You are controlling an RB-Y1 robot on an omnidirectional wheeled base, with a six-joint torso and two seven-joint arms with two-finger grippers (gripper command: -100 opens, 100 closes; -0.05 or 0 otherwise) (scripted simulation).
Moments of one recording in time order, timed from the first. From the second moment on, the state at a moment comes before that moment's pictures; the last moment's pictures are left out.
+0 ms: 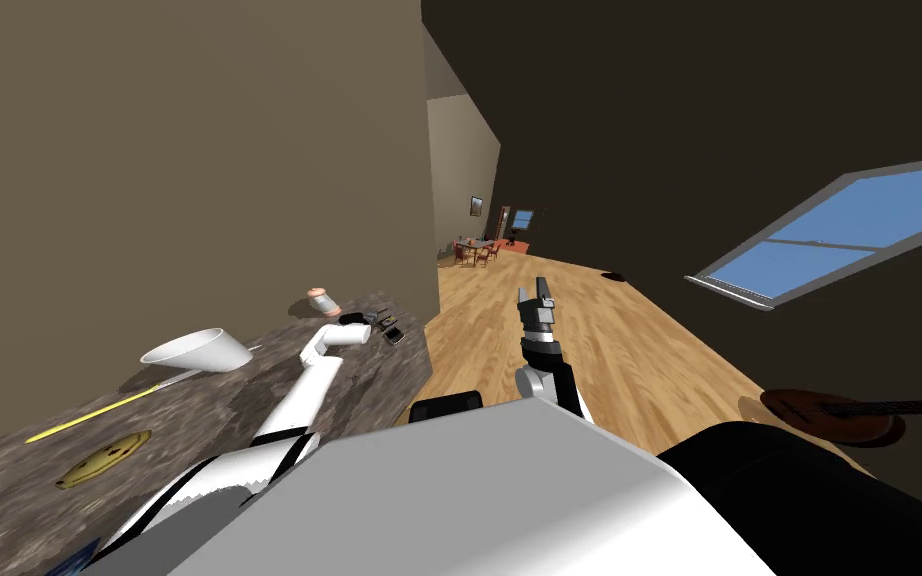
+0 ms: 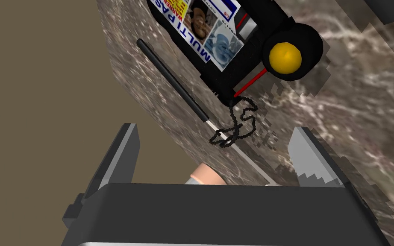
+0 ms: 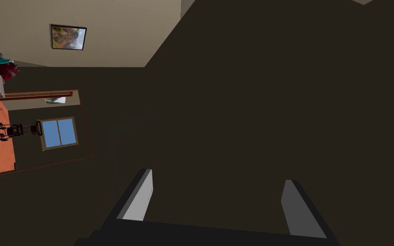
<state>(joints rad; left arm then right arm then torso) -0.29 0.39 0.08 -1.39 0.09 0.86 -0.16 0.53 -0.02 0.04 -2.38 -0.10 -0.38 0.16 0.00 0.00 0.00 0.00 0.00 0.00</state>
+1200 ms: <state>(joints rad) -0.33 0.45 0.16 -1.23 0.13 0.78 -0.16 0.53 -0.02 0.04 -2.38 -0.10 -0.38 0.16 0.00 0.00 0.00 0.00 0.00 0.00</state>
